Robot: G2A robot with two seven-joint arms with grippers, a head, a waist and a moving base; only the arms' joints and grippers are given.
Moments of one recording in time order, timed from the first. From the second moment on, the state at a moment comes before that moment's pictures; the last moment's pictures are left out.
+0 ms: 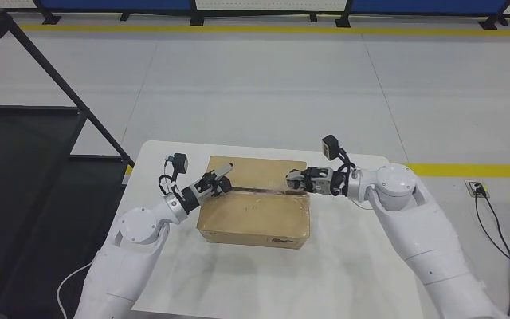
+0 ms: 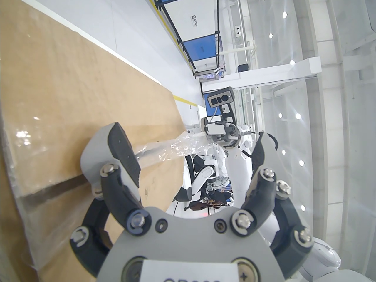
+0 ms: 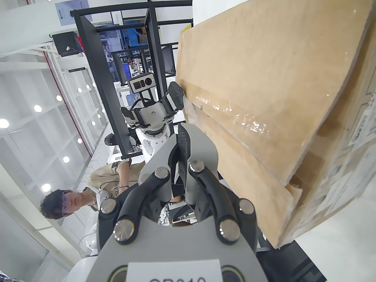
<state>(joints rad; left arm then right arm) 0.82 -1.18 -1.23 -1.28 -0.24 -0.21 -0.68 -0.51 -1.19 1.07 -1.07 0.33 0.13 1.05</state>
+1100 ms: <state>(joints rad) 0.82 -1.19 -1.23 -1.26 -0.25 -0.21 -0.67 -0.47 -1.20 1.05 -0.99 0.32 0.13 1.10</state>
